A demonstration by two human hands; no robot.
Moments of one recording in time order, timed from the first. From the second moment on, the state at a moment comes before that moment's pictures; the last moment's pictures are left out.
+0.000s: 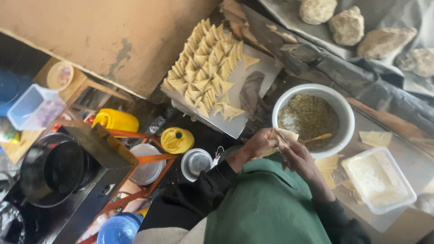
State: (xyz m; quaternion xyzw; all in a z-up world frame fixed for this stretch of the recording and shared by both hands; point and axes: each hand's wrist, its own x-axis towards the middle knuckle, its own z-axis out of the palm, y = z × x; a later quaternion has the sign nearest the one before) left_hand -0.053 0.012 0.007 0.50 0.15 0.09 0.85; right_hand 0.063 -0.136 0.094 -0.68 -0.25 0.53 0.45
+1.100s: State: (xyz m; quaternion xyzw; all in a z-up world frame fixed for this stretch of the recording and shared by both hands) left_hand -0.064 0.023 0.056 0.29 0.18 0.04 0.94; right_hand 0.013 -0.122 0.134 -0.69 -0.49 0.09 0.52
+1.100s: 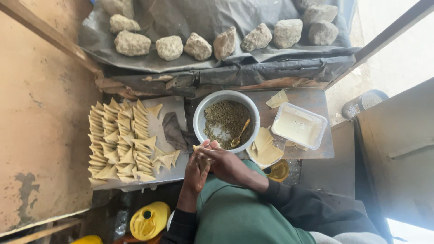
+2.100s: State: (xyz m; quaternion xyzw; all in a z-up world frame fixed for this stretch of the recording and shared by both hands) left_hand -0.111 0.058 0.071 0.39 0.20 0.16 0.88; right_hand 0.030 -0.084 0.085 -0.58 -0.21 0.42 0.67
